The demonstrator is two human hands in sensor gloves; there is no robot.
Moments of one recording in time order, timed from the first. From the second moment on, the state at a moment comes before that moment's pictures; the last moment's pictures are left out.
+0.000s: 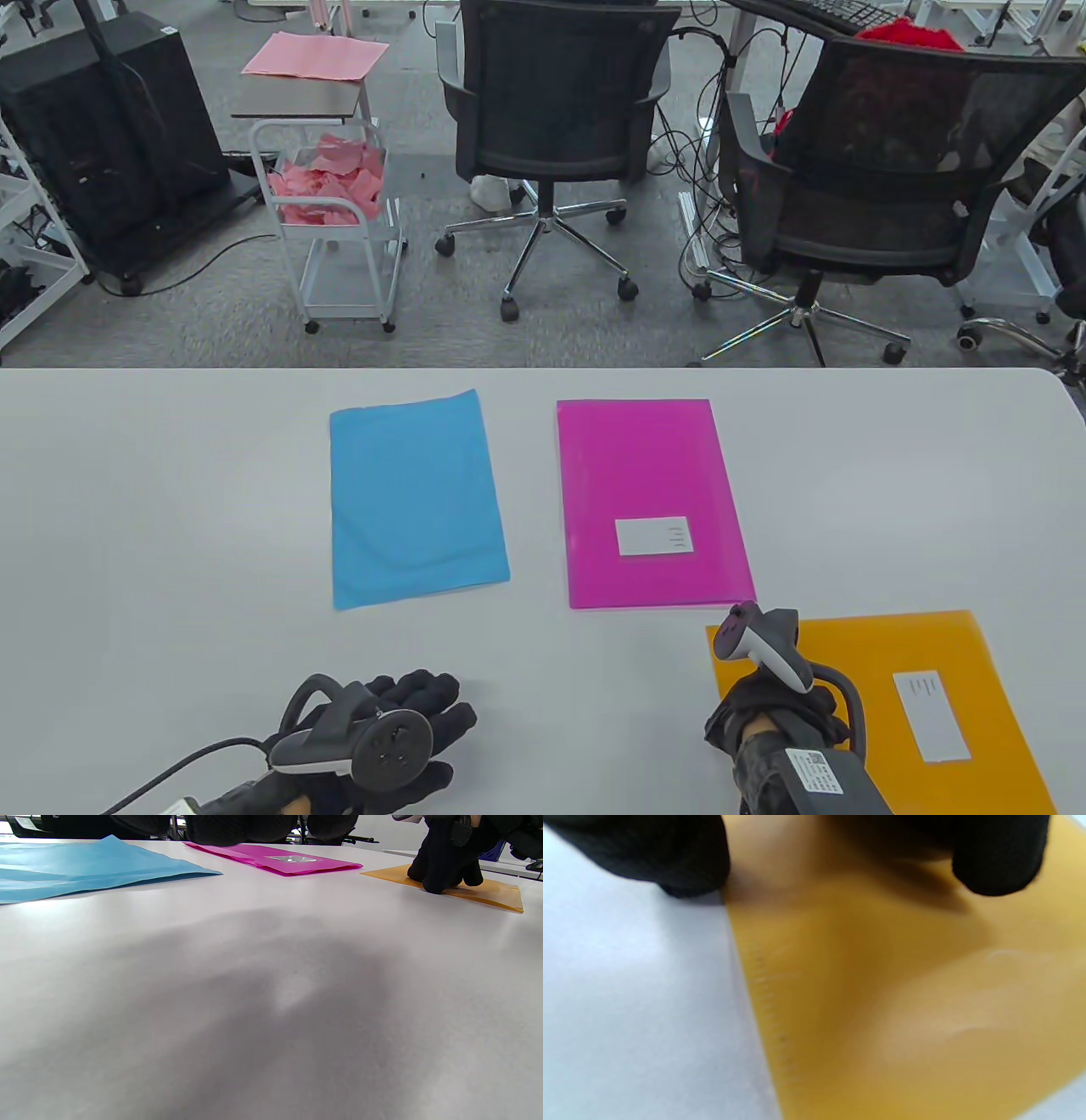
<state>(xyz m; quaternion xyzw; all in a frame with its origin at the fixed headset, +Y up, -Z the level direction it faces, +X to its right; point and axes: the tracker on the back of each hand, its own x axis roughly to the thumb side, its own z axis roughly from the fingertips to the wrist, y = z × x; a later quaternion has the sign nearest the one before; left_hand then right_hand) -0.190 -0.719 -0.242 -0.11 -0.37 0.00 0.92 0.197 -0.773 -0.303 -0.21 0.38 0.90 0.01</state>
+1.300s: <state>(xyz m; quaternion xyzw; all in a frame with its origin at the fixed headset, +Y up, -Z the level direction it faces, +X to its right) -0.197 -0.711 -0.247 -0.10 -0.34 0.02 0.93 0.212 -0.666 -0.286 -0.32 -0.11 0.94 -0.09</state>
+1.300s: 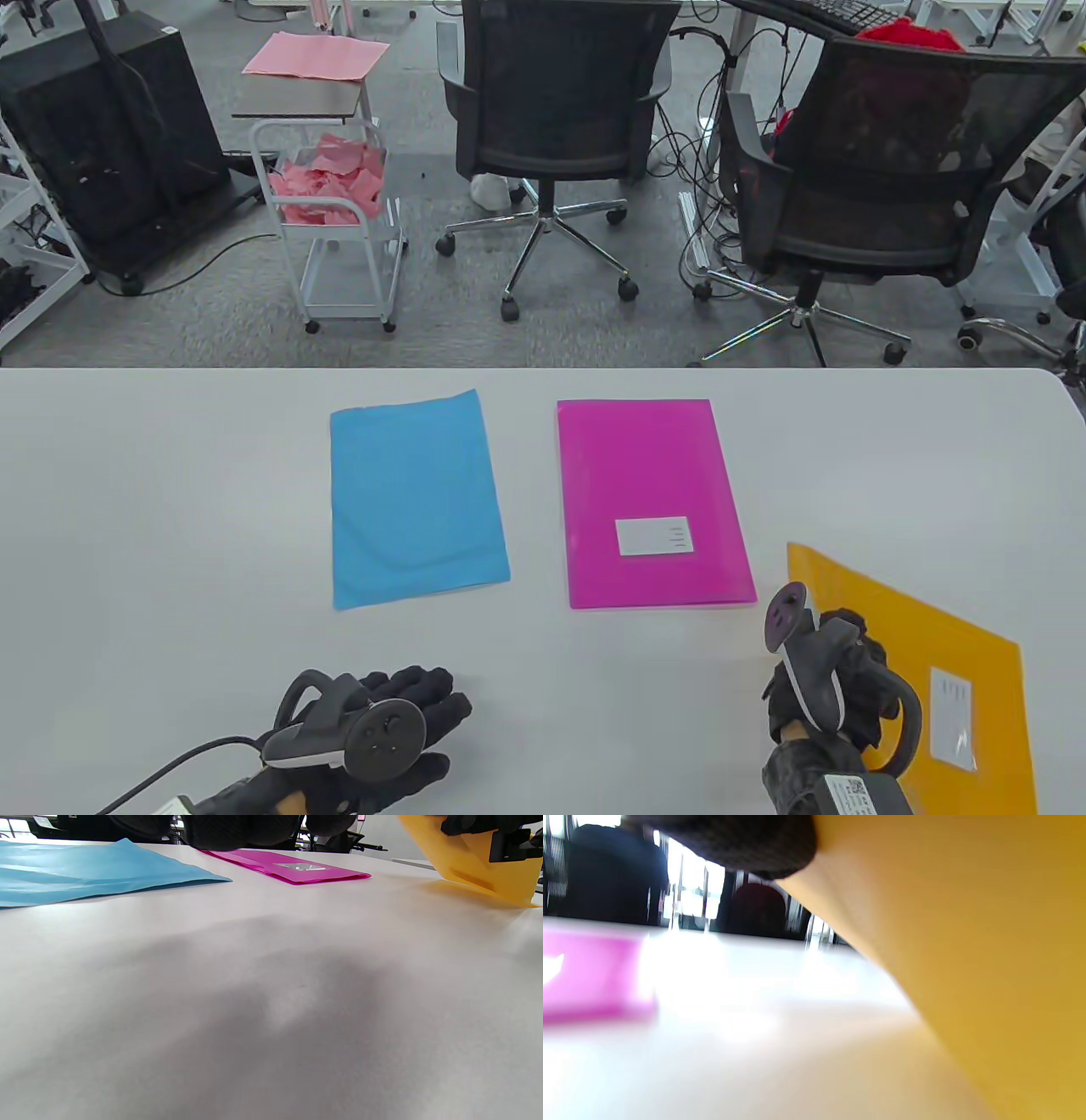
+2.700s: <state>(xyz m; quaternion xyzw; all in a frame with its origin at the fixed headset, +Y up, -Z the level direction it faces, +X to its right) -0.300 -0.757 -0.290 -0.18 0.03 0.79 0.59 0.072 -0.760 -0.316 -0.04 0.29 0.73 0.62</state>
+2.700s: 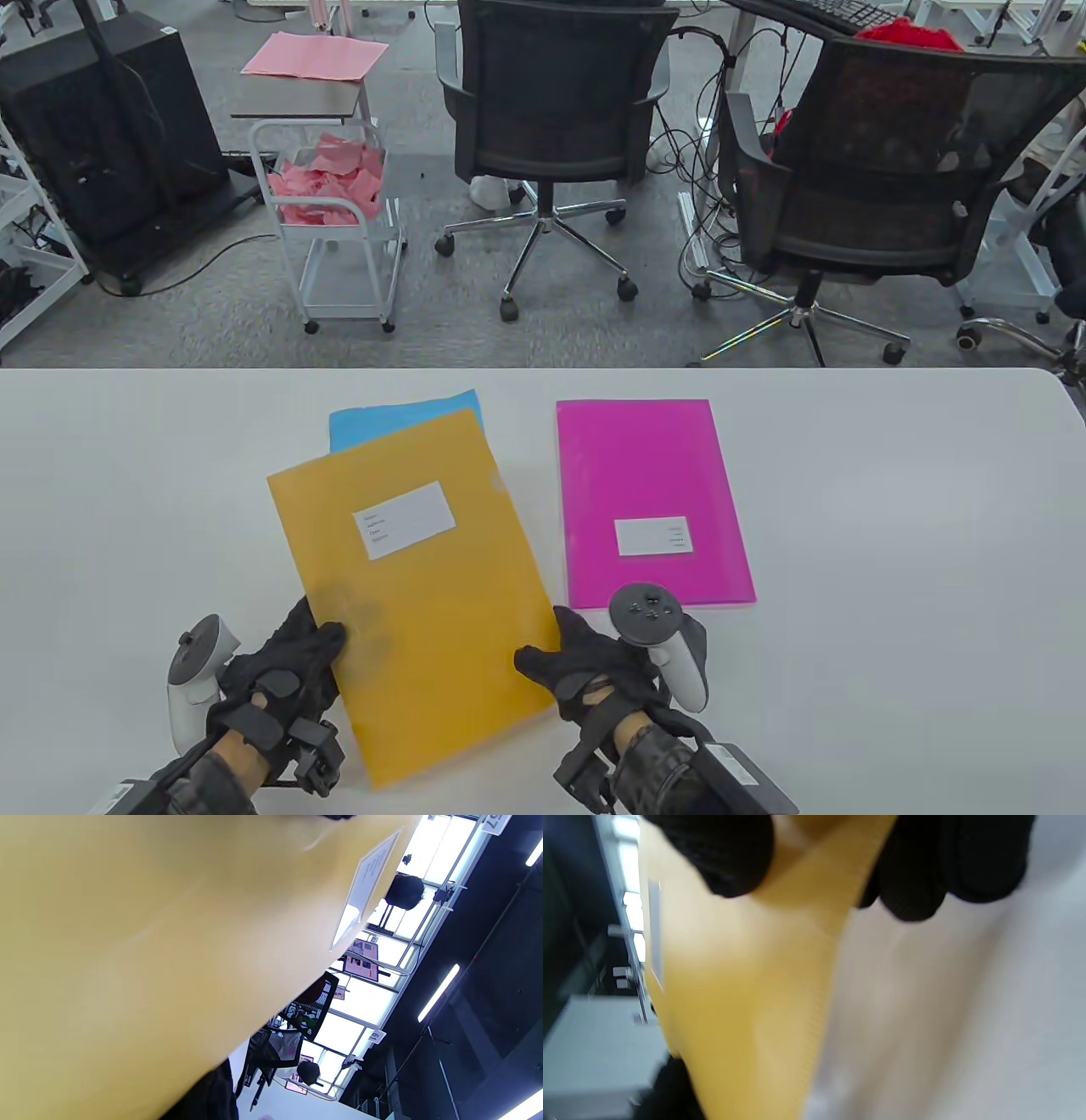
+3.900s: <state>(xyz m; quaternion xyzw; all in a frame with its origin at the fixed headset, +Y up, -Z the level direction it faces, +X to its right) -0.195 -0.732 -0.305 -0.10 -0.24 -0.05 0.97 0.097 -0.716 -0.348 0.10 0.12 0.97 0.17</state>
